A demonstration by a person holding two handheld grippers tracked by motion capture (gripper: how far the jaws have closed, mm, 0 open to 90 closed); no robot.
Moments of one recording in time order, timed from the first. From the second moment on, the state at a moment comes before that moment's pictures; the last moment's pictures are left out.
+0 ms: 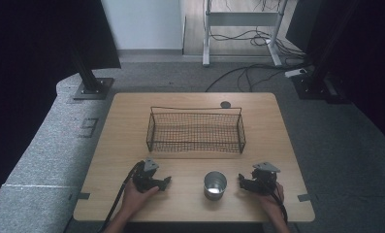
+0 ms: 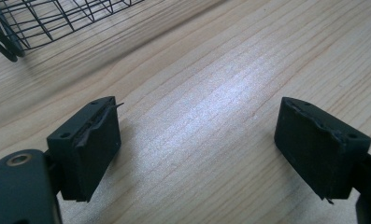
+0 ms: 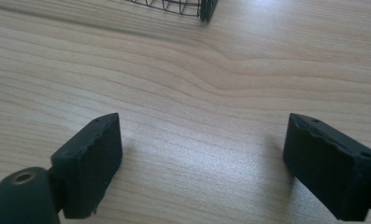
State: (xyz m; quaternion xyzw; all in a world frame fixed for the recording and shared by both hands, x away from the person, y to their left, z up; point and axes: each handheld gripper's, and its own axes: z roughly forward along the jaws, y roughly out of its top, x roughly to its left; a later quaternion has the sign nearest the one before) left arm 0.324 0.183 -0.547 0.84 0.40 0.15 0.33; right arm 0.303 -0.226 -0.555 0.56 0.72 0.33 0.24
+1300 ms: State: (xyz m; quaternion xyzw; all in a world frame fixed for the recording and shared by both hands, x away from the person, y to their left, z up) left arm 0.324 0.183 -0.547 0.84 0.40 0.15 0.33; right arm 0.271 -0.223 -0.511 0.51 0.71 0.42 0.24
